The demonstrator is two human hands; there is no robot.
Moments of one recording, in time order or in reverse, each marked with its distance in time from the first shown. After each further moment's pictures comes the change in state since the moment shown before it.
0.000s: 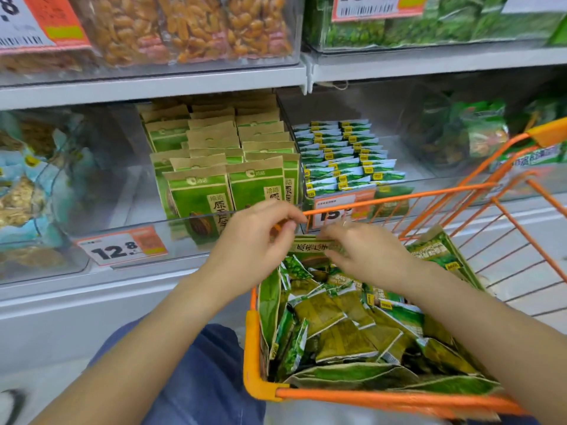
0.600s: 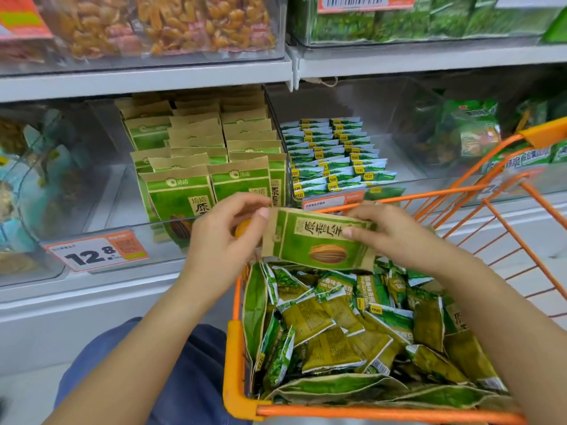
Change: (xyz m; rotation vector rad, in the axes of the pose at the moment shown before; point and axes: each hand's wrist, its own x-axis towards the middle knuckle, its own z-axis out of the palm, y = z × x) left_hand -0.002 -0.011 0.005 -0.325 0.173 -0.240; right_hand -0.008 0.053 -0.018 0.549 0.064 0.058
